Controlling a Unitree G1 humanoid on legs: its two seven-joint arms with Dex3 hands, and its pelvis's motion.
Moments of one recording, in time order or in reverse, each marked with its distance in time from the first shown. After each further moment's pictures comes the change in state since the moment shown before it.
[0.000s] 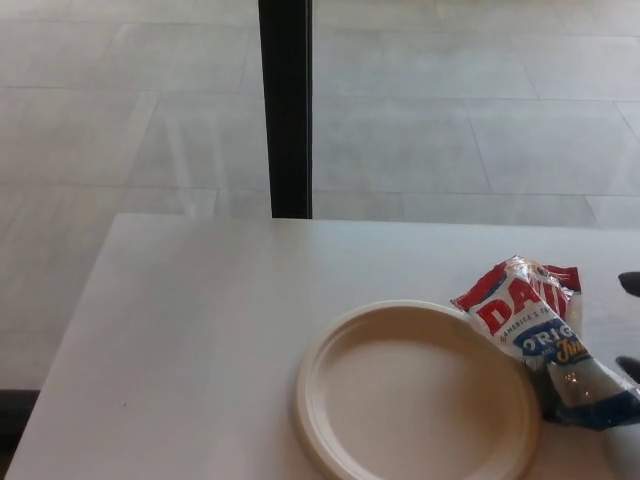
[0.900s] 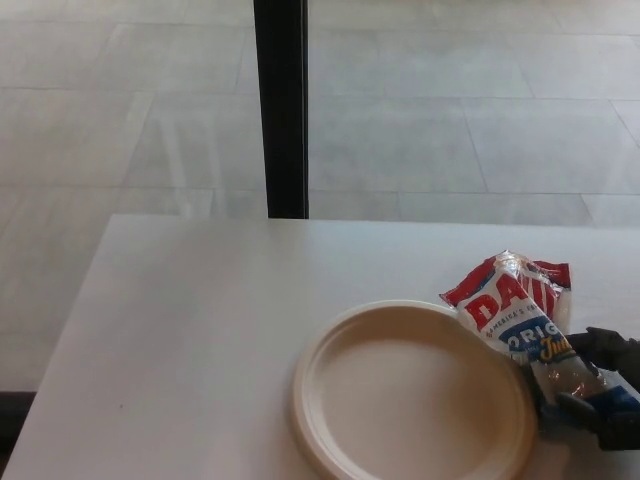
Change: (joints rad) left_arm 0.009 0.015 -0.028 0.007 -0.003 -0.013 -0.011; right_arm 0.040 0.112 0.129 -0.140 -0.238 0.149 -0.070
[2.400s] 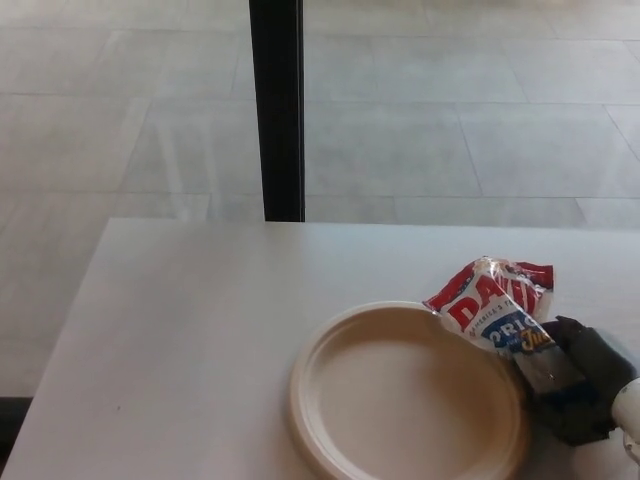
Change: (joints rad) left_arm -0.029 0.002 -0.028 0.000 -0.002 -0.003 0.001; right_arm -0.104 0.123 0.146 -0.045 -0.171 0.340 -0.044
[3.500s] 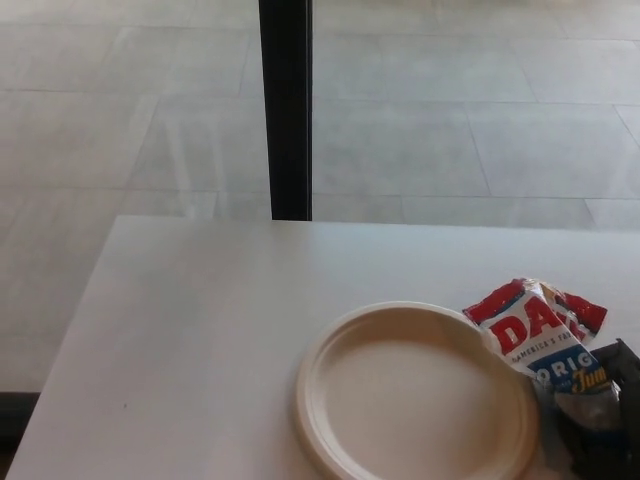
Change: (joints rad) left_arm 0.007 0.002 -0.043 0.000 0.007 0.000 0.003; right_arm 0.251 0.171 -0.282 0.158 -0.006 -0.590 -0.452
